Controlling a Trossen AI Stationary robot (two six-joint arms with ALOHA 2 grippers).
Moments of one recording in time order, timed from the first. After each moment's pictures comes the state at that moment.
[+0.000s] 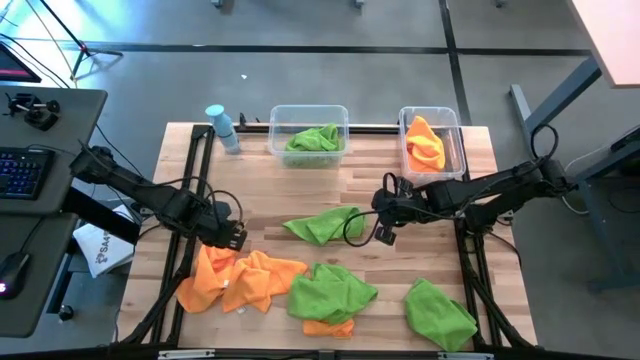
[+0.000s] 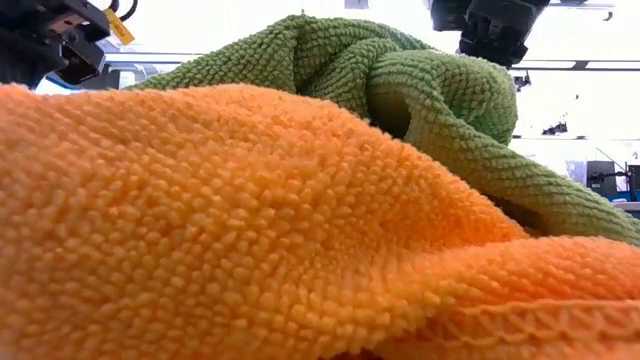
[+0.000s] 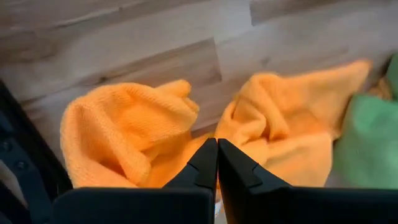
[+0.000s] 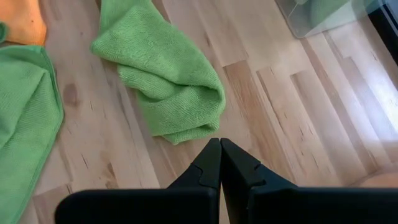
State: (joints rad) left arm -0.43 1.02 0.78 -1.07 0.01 -1.72; right arm 0.20 1.34 1.06 -0.83 0.37 0.44
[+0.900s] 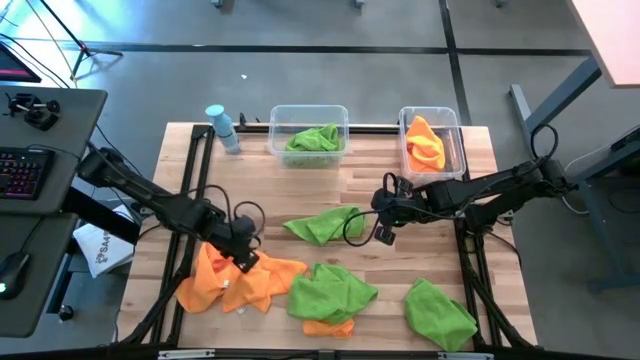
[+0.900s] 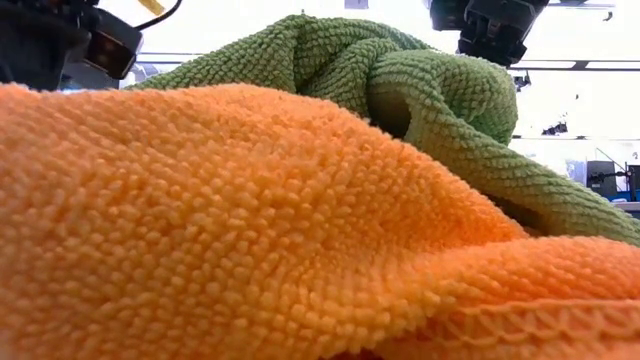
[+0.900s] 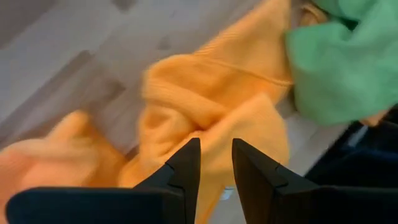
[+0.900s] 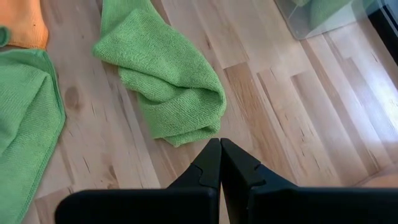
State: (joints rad) left arm -0.44 1.18 0.78 -0.75 0.05 -1.32; right arm 0.20 1.34 1.06 -0.83 0.37 0.45
